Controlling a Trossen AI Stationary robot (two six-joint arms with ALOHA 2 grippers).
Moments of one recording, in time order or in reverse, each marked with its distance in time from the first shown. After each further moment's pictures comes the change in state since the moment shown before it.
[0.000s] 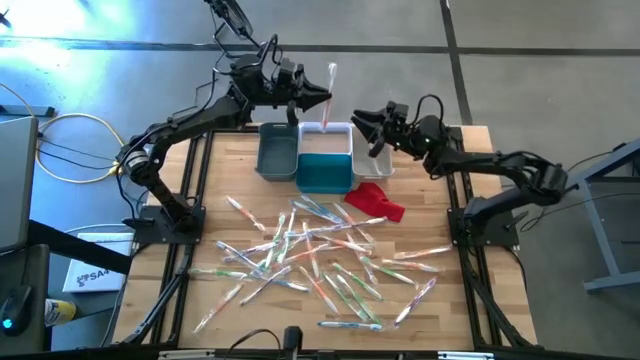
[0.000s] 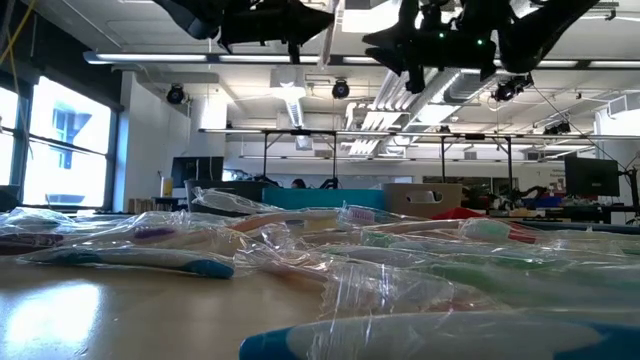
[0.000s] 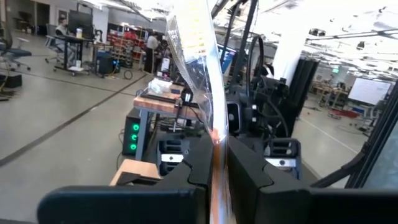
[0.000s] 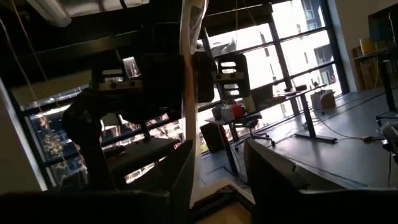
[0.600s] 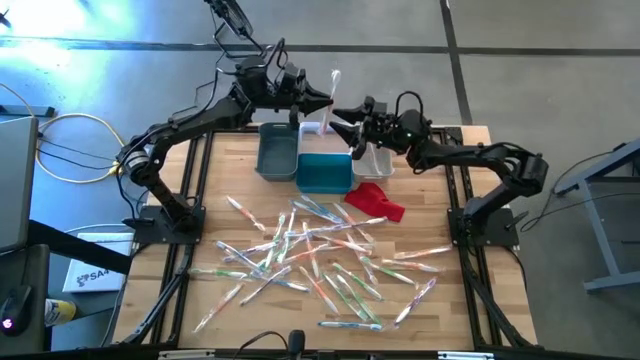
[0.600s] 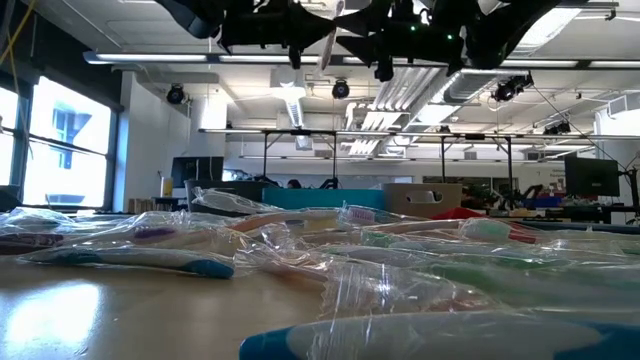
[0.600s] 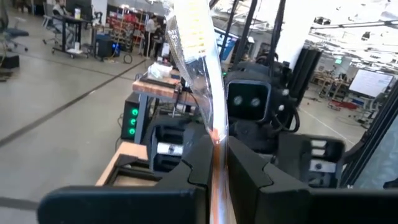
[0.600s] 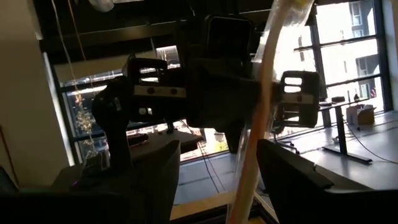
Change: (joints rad) left arm -0.020 0.000 0.000 -0.083 -0.001 0.027; right arm 0.053 0.151 0.179 0.001 -0.094 -0.098
